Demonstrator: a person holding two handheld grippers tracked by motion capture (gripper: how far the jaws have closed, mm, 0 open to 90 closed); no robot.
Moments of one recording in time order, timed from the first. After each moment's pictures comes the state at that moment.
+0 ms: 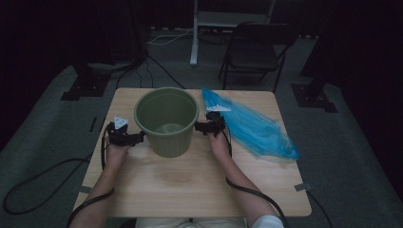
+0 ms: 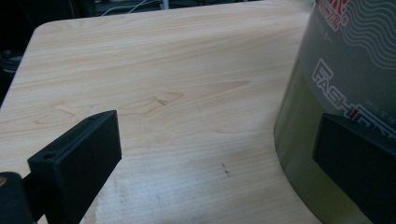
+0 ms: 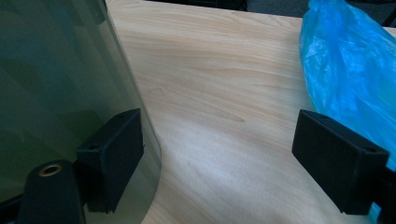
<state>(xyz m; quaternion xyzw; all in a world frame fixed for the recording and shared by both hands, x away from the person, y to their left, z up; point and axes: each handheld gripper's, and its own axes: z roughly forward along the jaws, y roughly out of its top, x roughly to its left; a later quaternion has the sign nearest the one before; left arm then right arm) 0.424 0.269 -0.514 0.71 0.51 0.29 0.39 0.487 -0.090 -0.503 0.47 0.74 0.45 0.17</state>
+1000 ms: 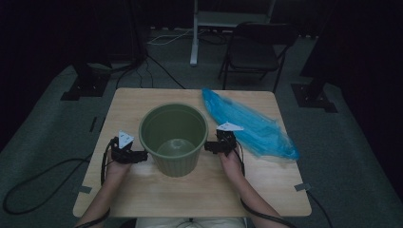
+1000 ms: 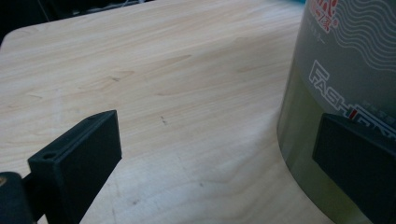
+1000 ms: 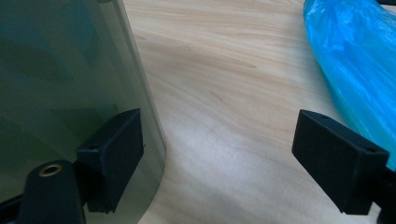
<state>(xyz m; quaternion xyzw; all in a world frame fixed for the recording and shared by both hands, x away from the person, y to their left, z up) 0.362 0.246 -0.511 0.74 0.46 0.29 0.39 0.411 -0.125 -0.505 0.44 0.76 0.46 0.17</state>
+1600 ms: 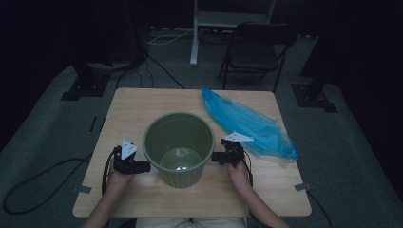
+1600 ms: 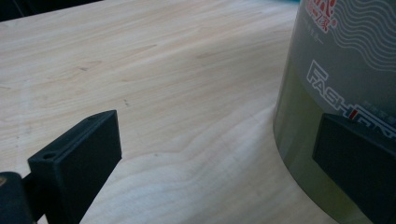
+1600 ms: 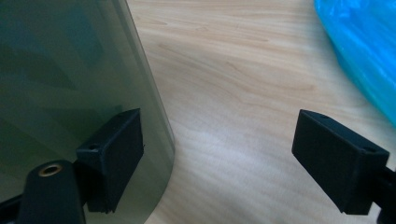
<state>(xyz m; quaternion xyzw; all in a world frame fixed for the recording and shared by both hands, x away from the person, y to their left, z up) 0.325 0.230 -0.510 0.76 0.44 0.27 0.40 0.374 -0.150 -0.510 0.43 0.75 0.48 0.13</state>
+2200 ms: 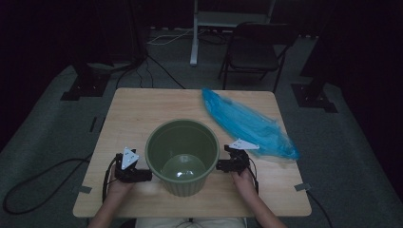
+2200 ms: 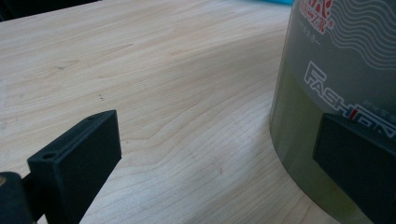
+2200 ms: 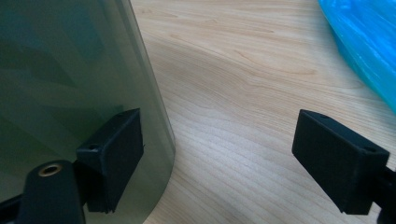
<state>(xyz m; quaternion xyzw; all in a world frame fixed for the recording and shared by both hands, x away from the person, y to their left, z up) 0.303 0.225 -0.515 0.76 0.42 0.27 0.42 0.349 -0.163 -0.511 0.42 0.76 0.48 0.13</state>
